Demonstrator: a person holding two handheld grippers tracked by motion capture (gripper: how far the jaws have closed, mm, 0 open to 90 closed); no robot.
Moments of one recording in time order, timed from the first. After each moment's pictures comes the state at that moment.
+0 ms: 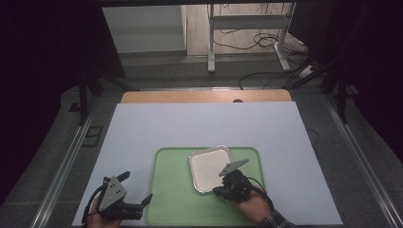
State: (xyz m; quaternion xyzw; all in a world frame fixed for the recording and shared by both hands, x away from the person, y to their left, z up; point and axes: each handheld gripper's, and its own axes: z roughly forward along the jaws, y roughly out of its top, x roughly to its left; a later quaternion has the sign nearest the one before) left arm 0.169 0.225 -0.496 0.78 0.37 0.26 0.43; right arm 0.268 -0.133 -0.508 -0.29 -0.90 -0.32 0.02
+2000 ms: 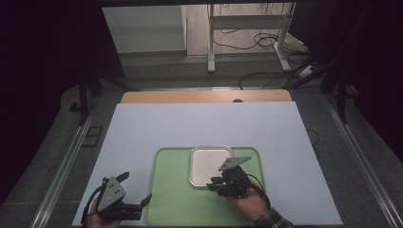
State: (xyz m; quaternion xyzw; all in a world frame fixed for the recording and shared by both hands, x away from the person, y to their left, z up) left arm 0.167 0.226 -0.496 0.77 0.38 0.26 0.43; right arm 0.271 -0.130 -0.493 -0.29 -0.88 -0.38 -0.01
